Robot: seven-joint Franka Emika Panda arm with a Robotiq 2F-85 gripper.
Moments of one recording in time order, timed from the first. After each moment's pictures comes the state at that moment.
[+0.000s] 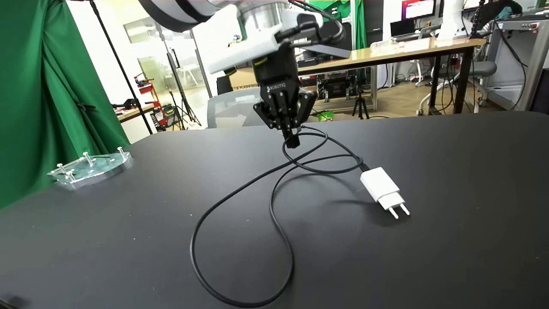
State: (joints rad) arm 0.03 0.44 -0.15 -2.08 -0.11 2.45 0.14
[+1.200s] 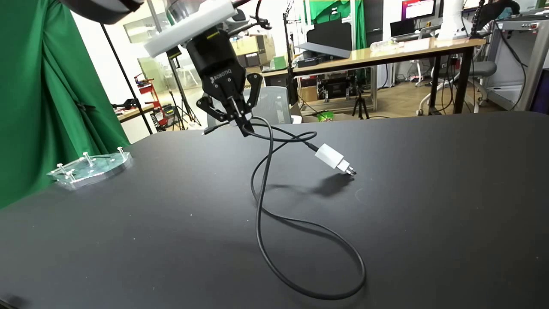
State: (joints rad) arm 0.10 0.30 -0.04 -2.19 -0.39 2.36 -0.04
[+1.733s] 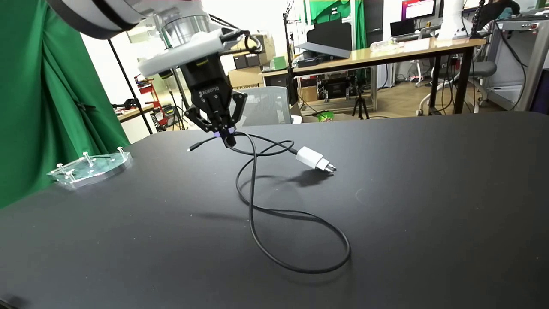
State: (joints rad) arm 0.09 0.36 0.02 -2.18 -0.24 2.45 -0.07
